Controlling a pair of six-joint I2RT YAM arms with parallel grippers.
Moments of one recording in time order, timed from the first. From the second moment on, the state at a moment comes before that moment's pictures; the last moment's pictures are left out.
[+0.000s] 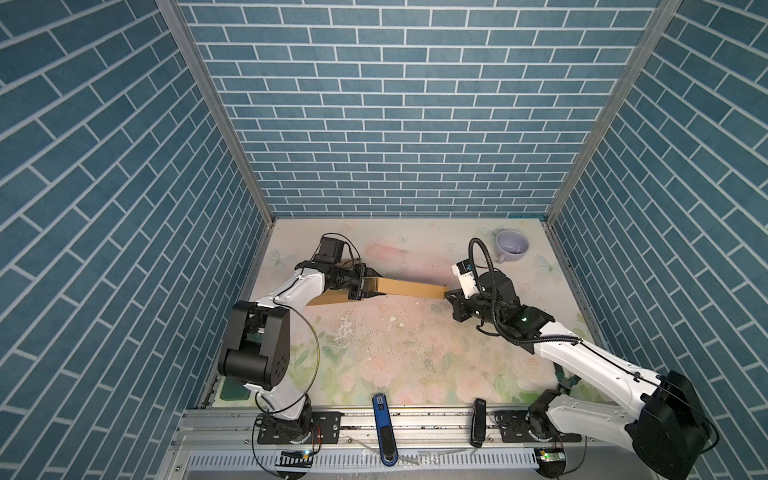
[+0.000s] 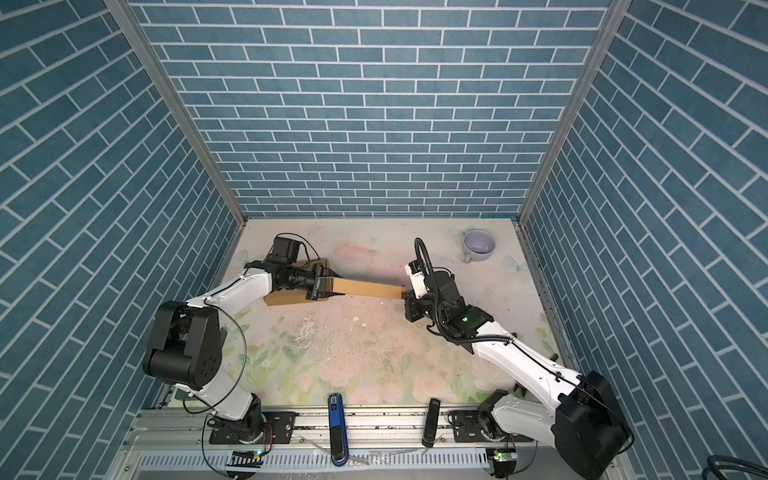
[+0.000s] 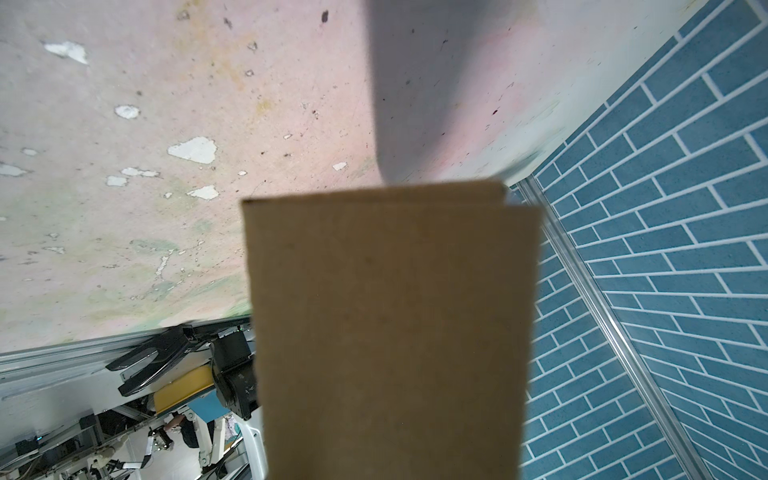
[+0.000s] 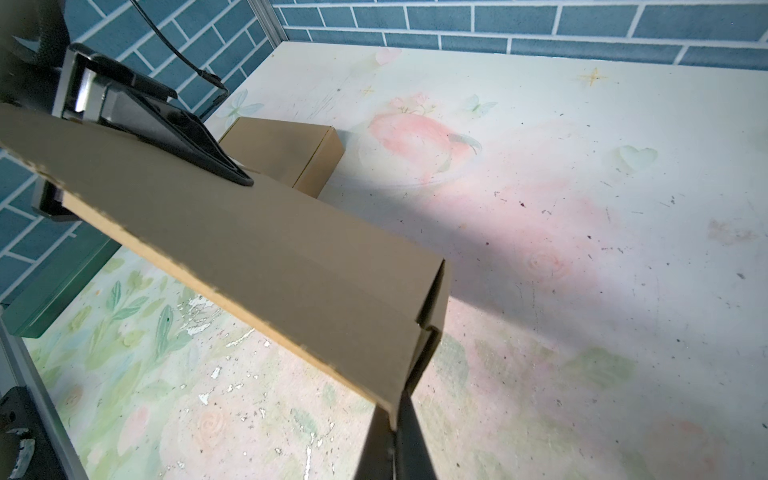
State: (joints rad) left arm -0.21 1.65 1.09 -0.44 0.97 -1.67; right arm 0.70 1.15 0.74 -0.16 -0.11 0.23
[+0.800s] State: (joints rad) left arm -0.22 1.65 1.09 -0.43 0.98 -1.67; right arm 0.70 1.12 0.73 -0.18 -0.09 0.21
